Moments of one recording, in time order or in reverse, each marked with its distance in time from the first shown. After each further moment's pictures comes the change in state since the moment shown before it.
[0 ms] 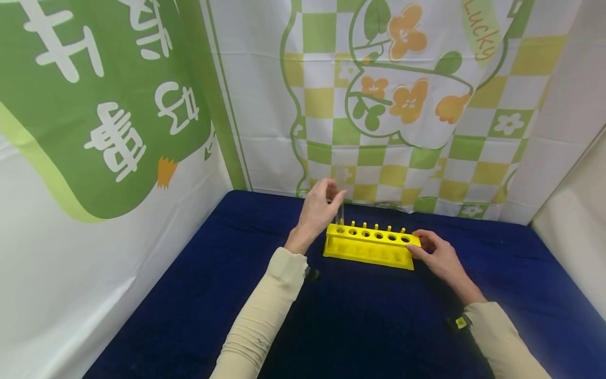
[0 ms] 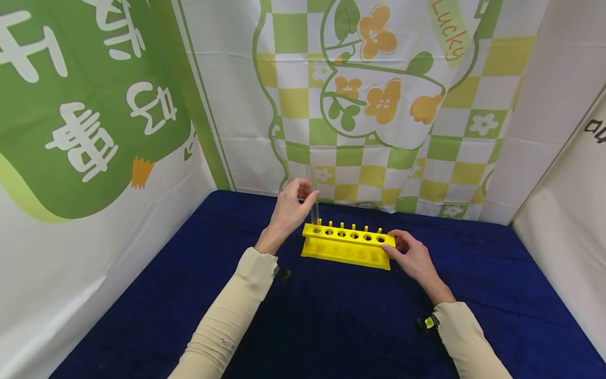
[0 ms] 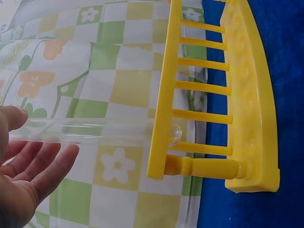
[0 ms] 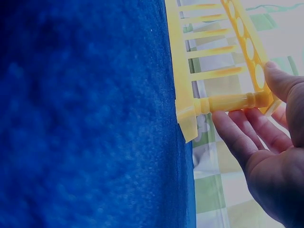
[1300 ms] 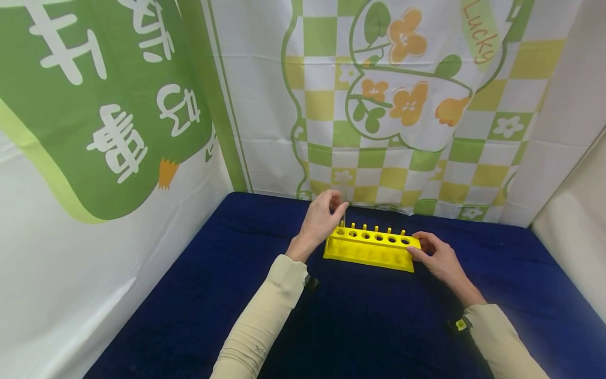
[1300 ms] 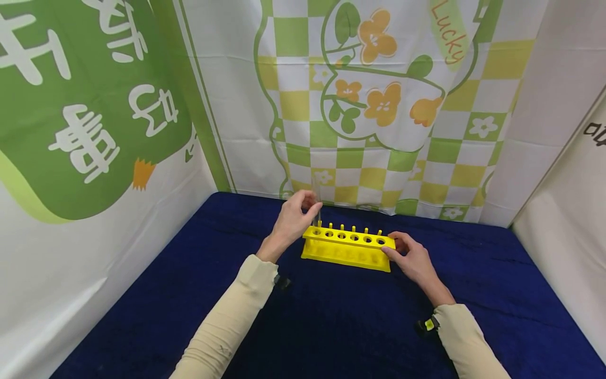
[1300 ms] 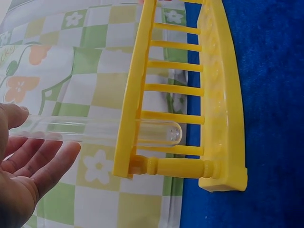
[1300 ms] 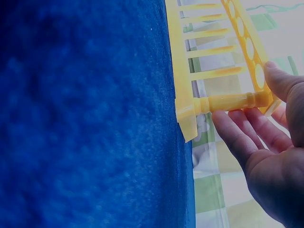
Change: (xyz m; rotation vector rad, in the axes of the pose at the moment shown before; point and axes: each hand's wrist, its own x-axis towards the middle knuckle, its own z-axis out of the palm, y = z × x) left_hand -0.013 -0.007 0.011 0.078 -0.075 -0.025; right_hand 0.001 0.003 0.001 -0.009 0.018 -0.025
